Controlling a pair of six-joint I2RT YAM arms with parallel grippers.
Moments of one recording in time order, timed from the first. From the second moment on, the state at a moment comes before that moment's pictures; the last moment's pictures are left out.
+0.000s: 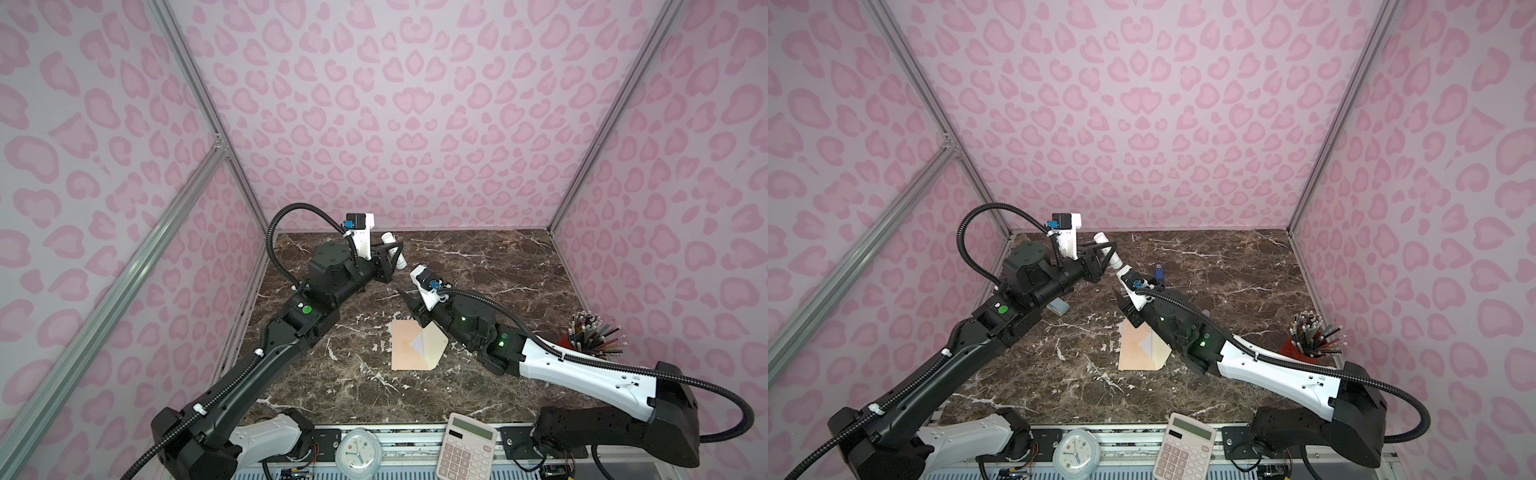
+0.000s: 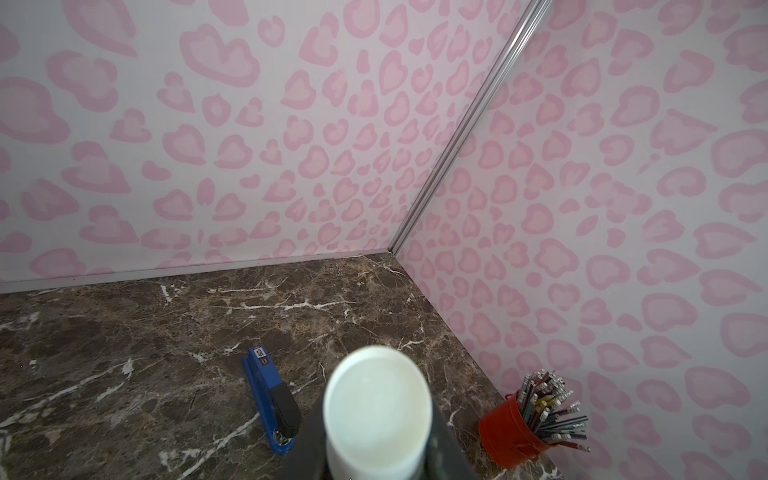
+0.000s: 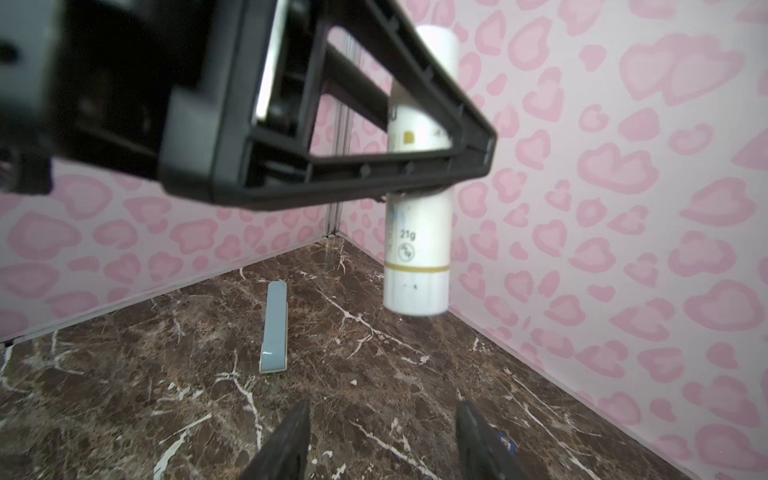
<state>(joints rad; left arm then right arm) -0.63 1.18 1.18 -0.10 0.09 -0.45 1.01 1.28 0.95 0.24 0.33 -0.14</state>
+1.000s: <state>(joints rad) -0.65 1.19 1.18 -0.10 0.12 -0.46 0.98 1.35 1.02 0.28 0.36 -0.15</state>
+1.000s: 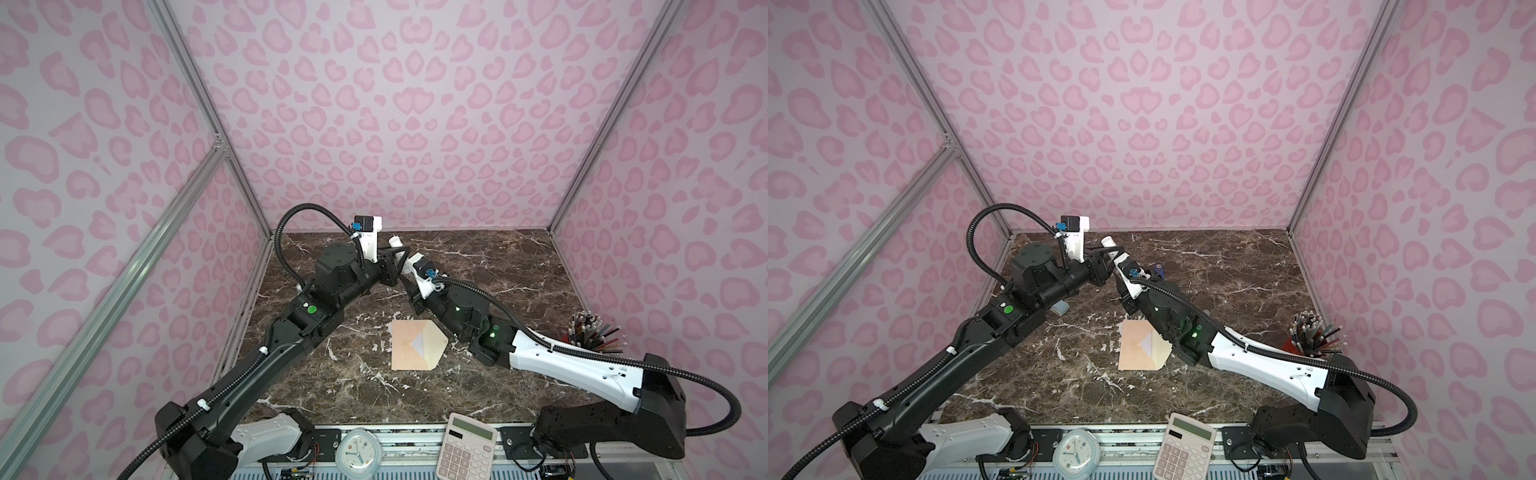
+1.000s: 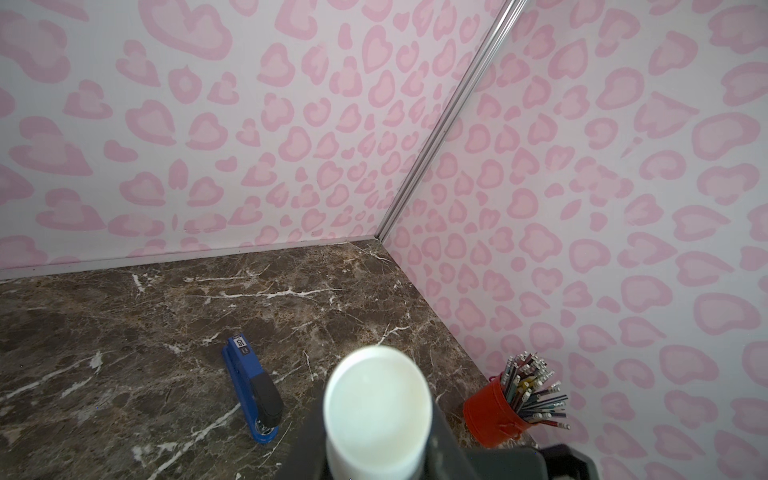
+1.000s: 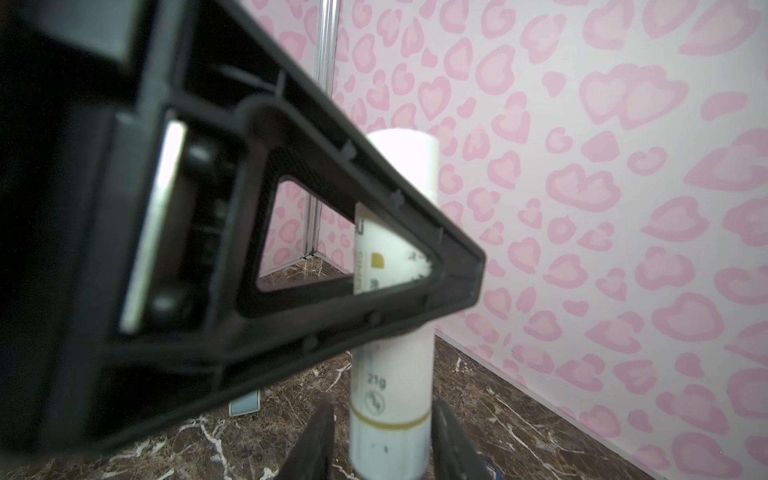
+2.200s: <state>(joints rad) -0.56 1.20 1.10 0.13 0.64 -0.51 0.78 1.19 1.07 -0.01 -0.29 0.08</state>
